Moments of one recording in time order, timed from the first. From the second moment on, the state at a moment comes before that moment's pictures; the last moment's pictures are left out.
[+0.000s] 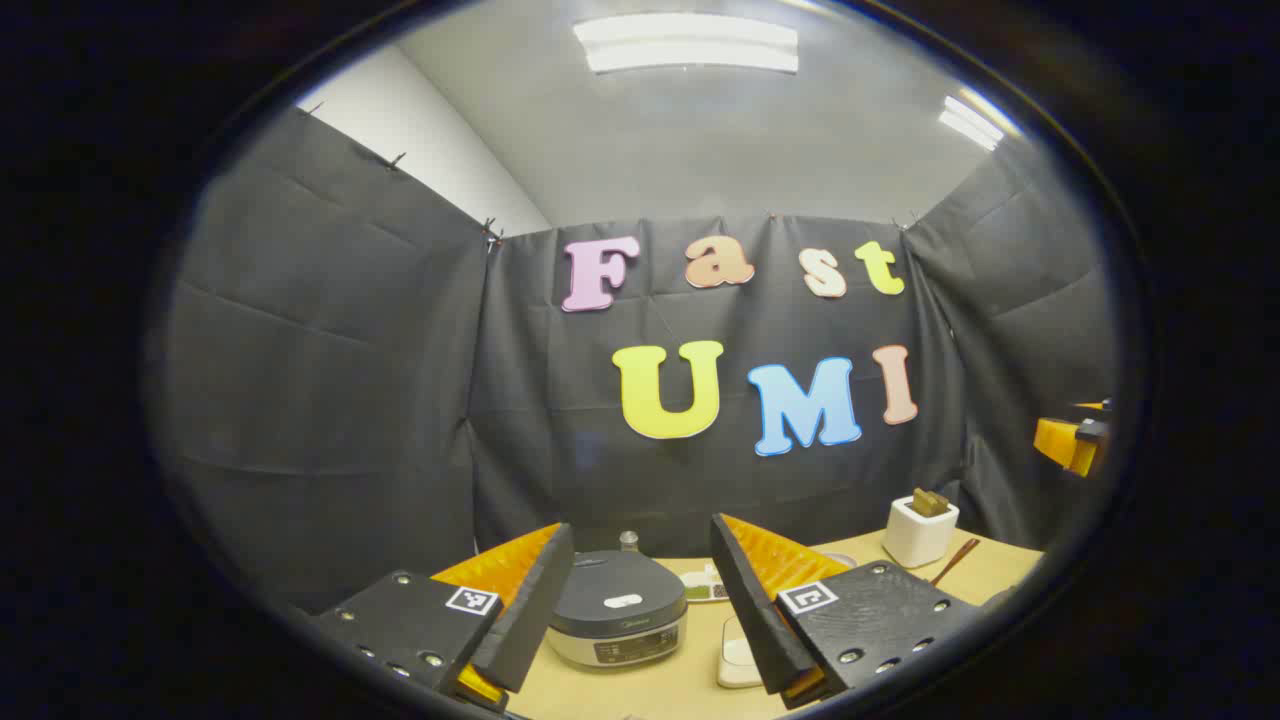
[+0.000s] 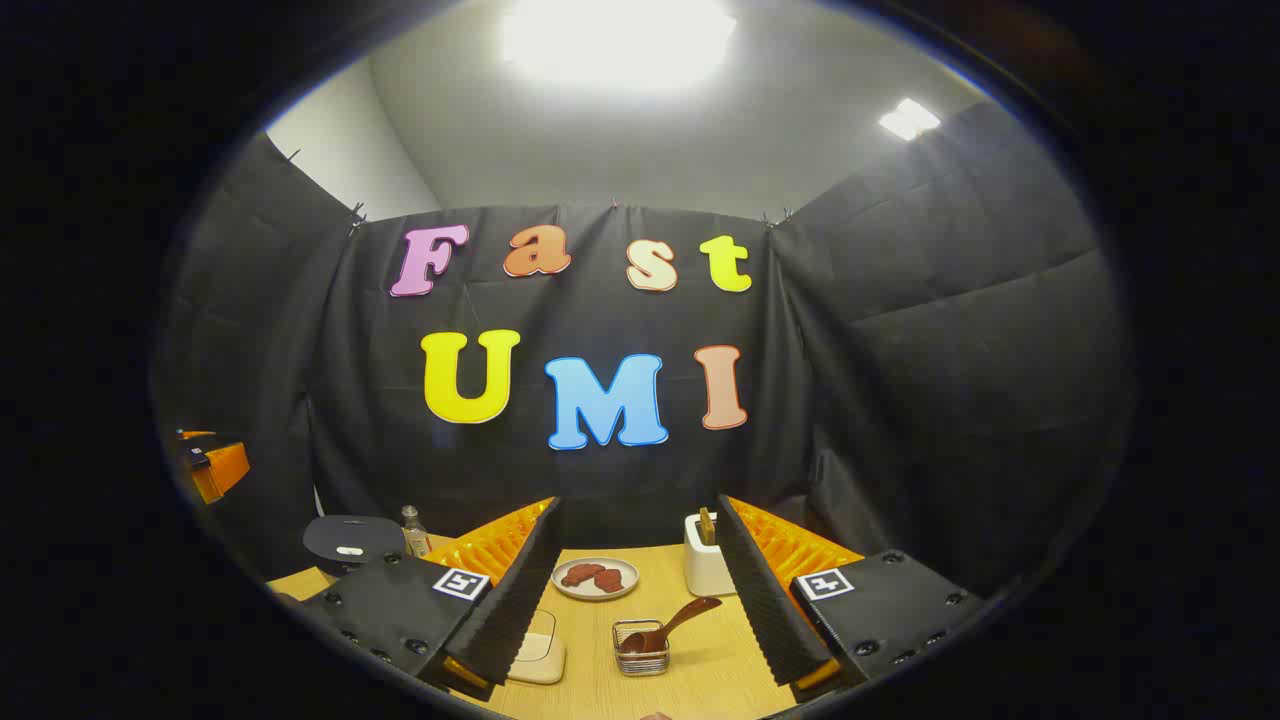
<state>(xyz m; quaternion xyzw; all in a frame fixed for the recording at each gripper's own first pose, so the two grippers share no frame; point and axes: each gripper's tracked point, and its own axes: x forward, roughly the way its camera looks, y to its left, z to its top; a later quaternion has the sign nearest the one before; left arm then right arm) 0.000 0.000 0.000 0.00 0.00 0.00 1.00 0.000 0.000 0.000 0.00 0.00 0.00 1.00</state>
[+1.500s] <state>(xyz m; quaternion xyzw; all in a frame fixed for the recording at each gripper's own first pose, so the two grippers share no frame) 0.001 -0.008 0.010 0.02 0.00 0.01 1.00 0.003 -0.008 0.001 -0.02 0.00 0.02 1.00</state>
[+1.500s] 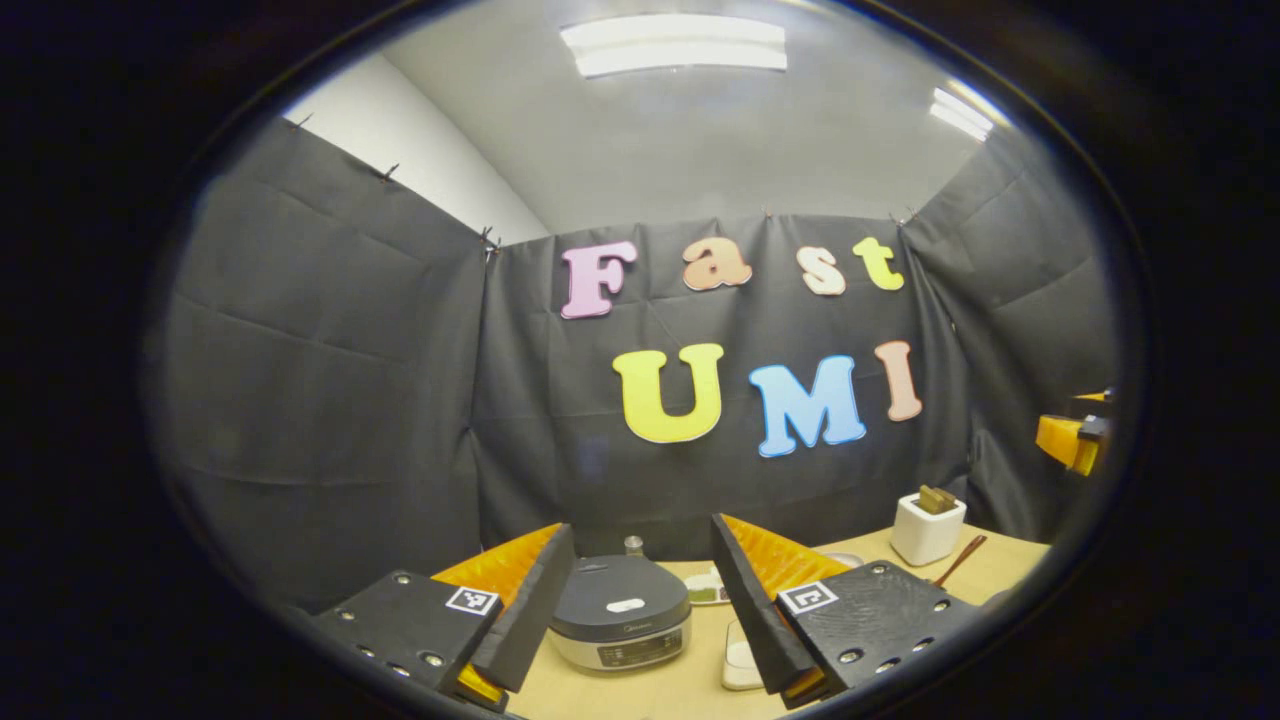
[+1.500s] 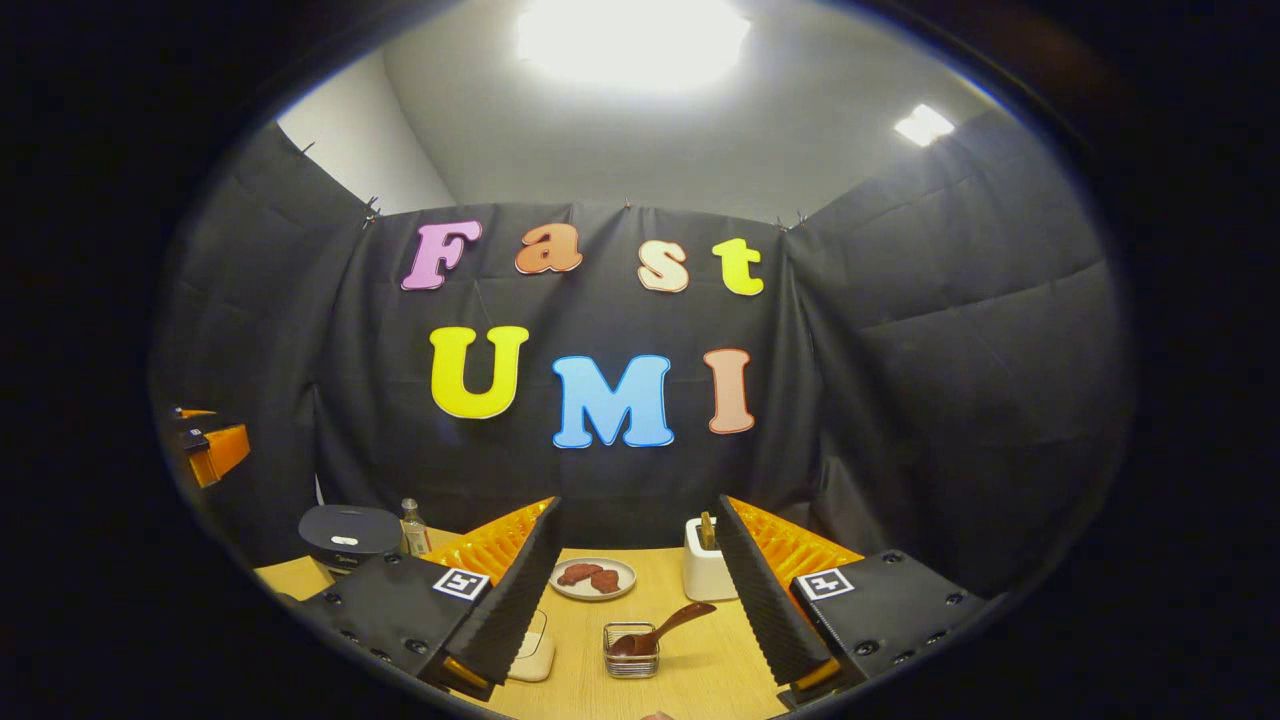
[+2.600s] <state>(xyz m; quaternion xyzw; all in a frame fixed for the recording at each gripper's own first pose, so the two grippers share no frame) 0.027 -0.033 0.014 0.03 0.00 0.02 1.00 0.024 -0.046 -0.017 -0.01 0.00 0.05 1.00</state>
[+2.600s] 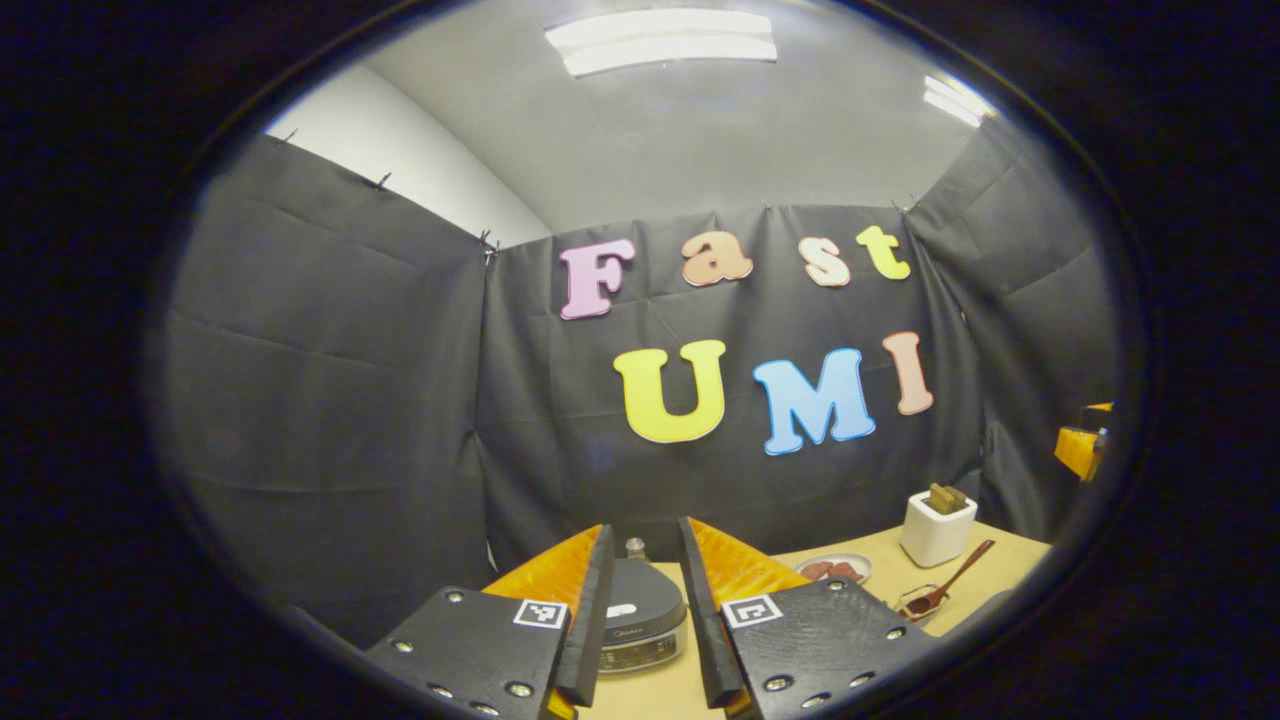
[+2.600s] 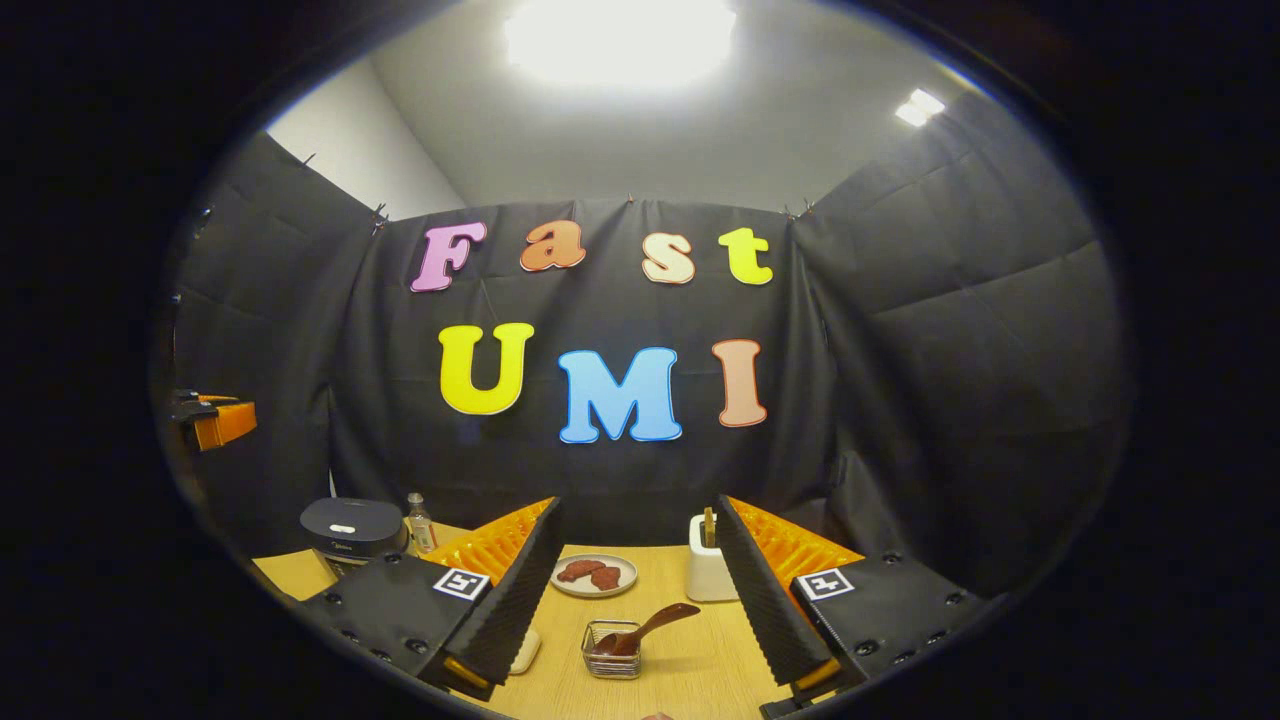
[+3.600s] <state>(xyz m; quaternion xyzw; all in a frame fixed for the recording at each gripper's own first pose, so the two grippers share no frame) 0.174 0.023 -0.127 -0.03 0.10 -0.01 0.99 0.067 -0.010 -0.035 -0.02 0.02 -0.02 1.00</state>
